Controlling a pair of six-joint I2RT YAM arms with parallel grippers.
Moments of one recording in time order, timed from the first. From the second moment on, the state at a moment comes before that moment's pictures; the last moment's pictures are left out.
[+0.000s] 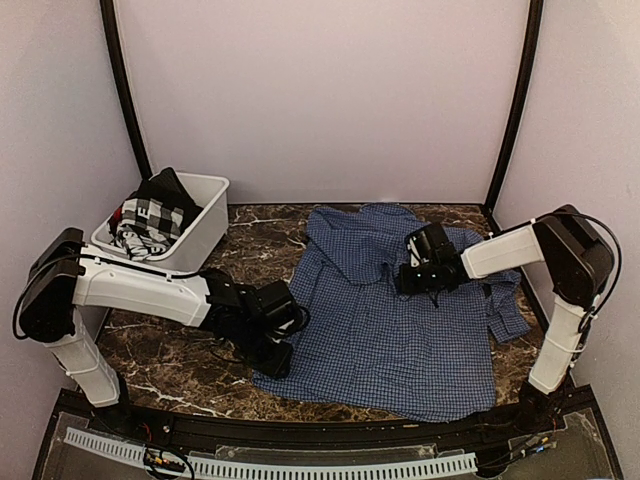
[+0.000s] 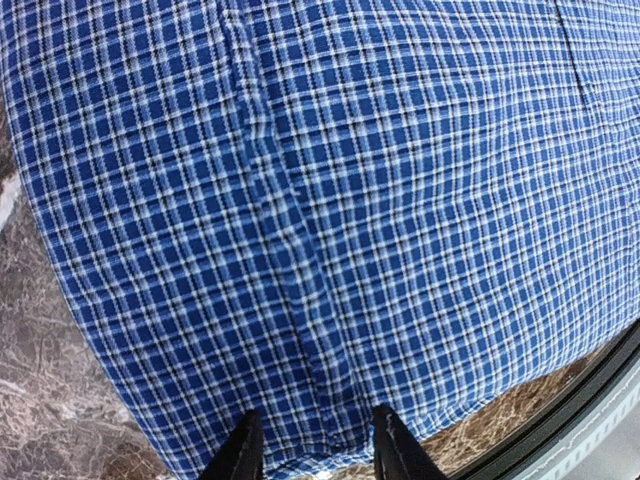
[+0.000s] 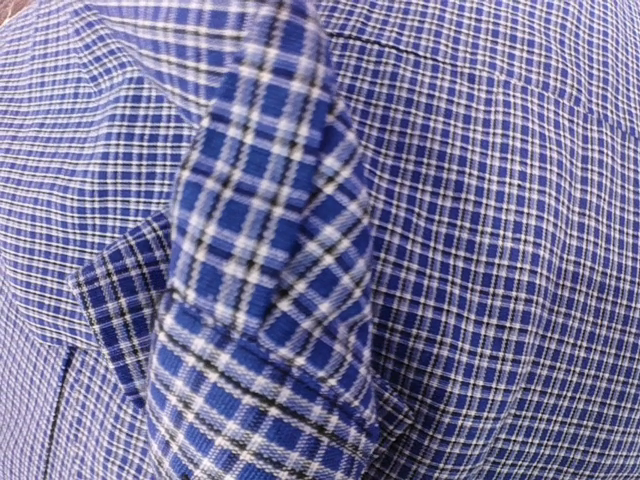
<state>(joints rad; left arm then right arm) -1.09 1.68 1.01 -0.65 0.05 -0.63 0.52 1.82 0.94 -0.03 0.08 0.37</state>
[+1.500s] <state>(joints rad) -1.09 1.60 1.20 -0.72 0.08 -0.50 0.53 1.80 1.66 -0.26 0.17 0.16</state>
